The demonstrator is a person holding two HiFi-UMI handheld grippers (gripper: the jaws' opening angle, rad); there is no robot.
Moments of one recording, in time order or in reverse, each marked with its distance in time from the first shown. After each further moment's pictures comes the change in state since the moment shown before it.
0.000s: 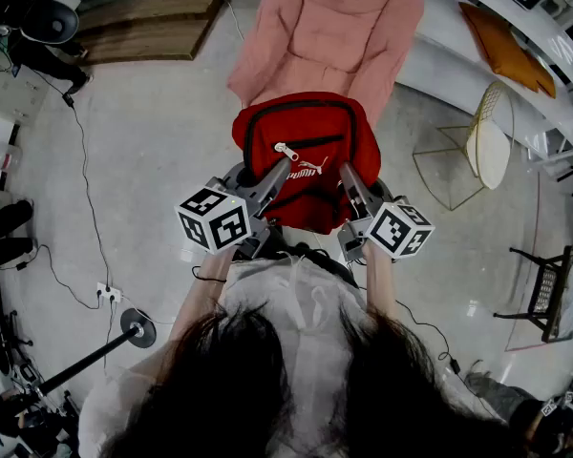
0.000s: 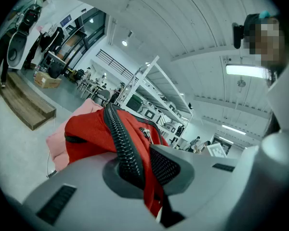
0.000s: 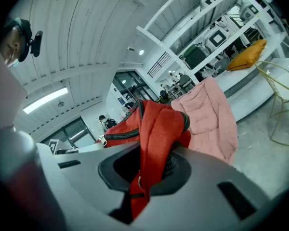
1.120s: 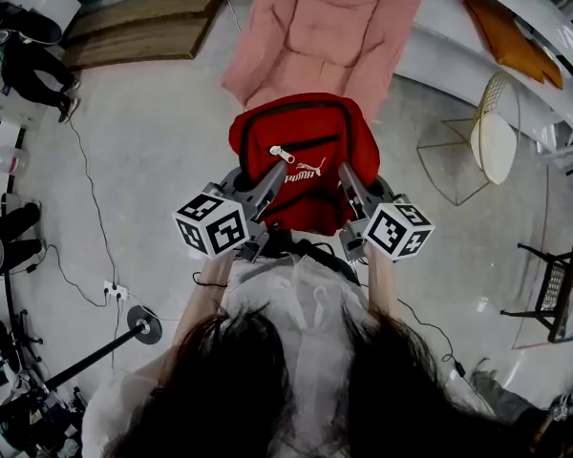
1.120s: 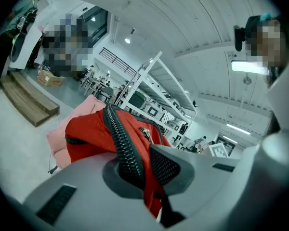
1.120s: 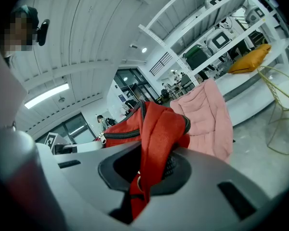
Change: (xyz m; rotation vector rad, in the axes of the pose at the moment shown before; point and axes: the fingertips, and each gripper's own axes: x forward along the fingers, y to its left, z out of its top) left arm 0.027 -0.012 -0.015 -0.022 0.027 0.052; right arm -0.012 -0.030 0.011 -0.044 0.029 0.003
